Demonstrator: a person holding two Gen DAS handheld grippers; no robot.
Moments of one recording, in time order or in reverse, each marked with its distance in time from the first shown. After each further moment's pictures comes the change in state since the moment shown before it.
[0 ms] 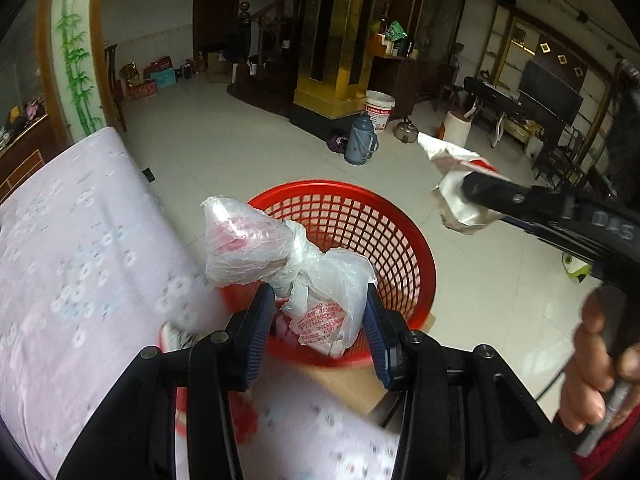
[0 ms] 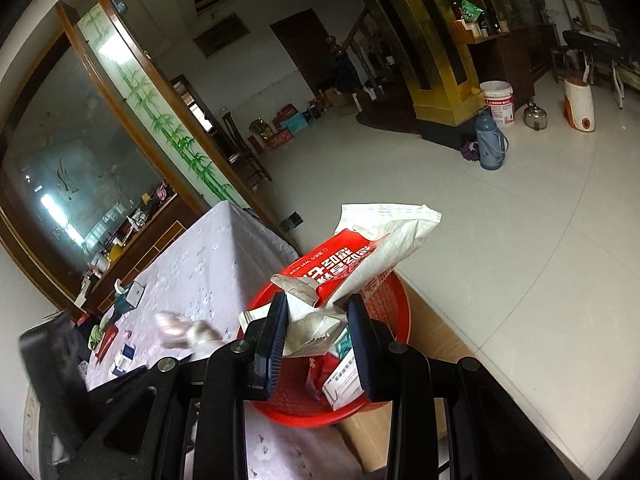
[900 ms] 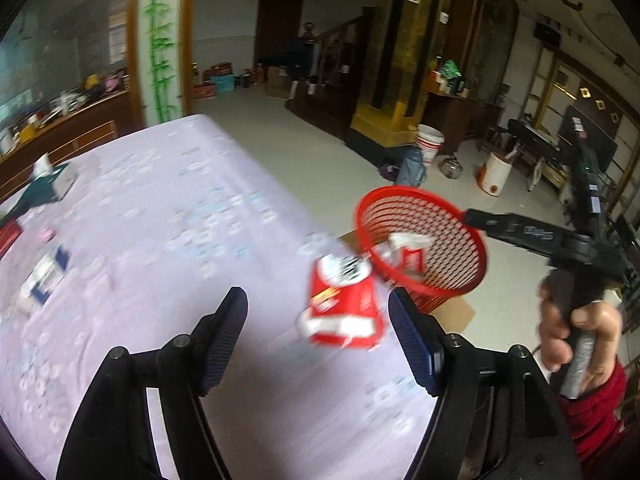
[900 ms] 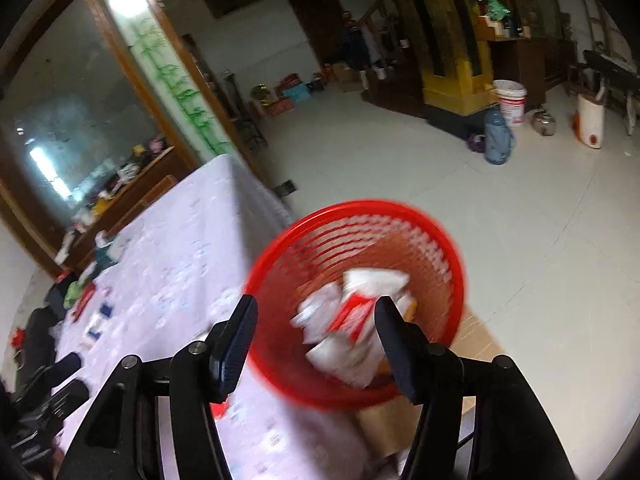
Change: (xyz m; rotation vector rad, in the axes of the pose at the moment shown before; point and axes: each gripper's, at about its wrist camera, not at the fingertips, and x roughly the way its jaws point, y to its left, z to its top) left arm -0.131 0.104 -0.086 -0.160 -0.096 0.140; right arm 0.041 0.049 -0.041 -0.109 0.109 -0.035
